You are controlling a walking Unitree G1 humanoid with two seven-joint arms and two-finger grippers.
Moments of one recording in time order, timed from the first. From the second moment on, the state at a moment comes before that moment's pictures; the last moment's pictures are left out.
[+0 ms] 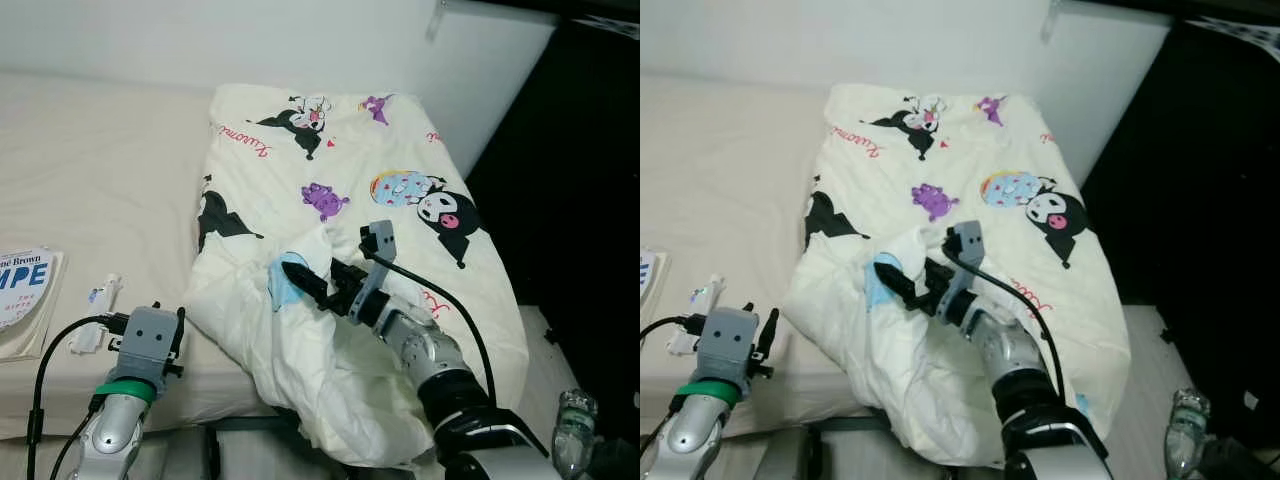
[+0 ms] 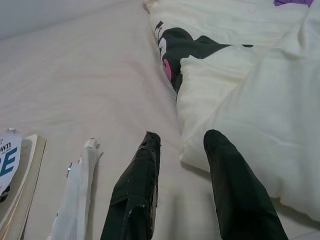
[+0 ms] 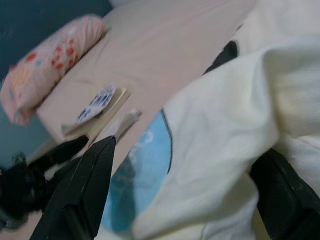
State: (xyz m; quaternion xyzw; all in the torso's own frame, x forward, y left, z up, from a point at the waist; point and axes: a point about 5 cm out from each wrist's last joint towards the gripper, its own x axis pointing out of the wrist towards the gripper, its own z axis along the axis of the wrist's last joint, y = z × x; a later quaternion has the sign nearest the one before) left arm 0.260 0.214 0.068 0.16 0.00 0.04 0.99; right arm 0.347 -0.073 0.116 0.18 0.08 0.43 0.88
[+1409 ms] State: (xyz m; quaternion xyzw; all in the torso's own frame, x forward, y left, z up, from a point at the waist) left arm 0.264 0.218 0.073 0.17 -0.01 0.03 0.99; right arm 0.240 -0.045 0.123 0.24 0.13 0.73 0.63
